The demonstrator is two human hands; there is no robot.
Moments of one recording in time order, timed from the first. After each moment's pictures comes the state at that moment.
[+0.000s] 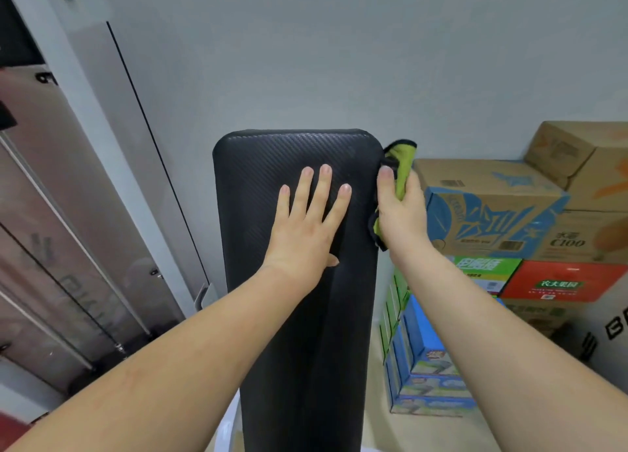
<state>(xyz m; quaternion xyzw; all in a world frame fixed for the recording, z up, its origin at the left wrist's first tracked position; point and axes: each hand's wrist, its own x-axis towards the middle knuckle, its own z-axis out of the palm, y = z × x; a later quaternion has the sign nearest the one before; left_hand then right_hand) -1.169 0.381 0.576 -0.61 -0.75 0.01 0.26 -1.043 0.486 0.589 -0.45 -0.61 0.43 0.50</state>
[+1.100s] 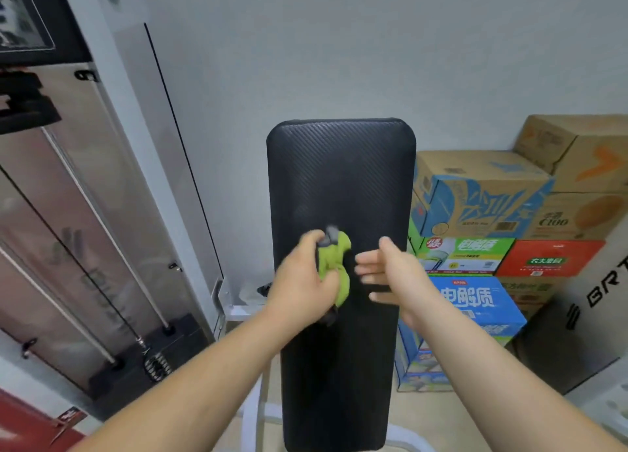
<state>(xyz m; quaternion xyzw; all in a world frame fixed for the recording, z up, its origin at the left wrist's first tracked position) -1.204 0.249 0.533 -0.54 -0.71 -0.43 -0.14 -1.048 0.327 0.552 -0.53 -0.52 0.60 0.29</state>
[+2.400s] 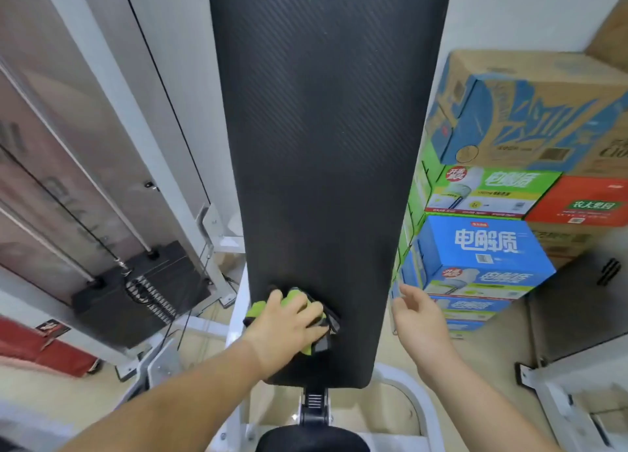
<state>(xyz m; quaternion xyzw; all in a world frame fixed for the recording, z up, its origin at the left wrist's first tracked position) -1.173 0.222 0.258 -0.79 -0.58 0.17 0.09 -0.956 0.325 0.301 -0.64 -0.53 0.51 0.22</state>
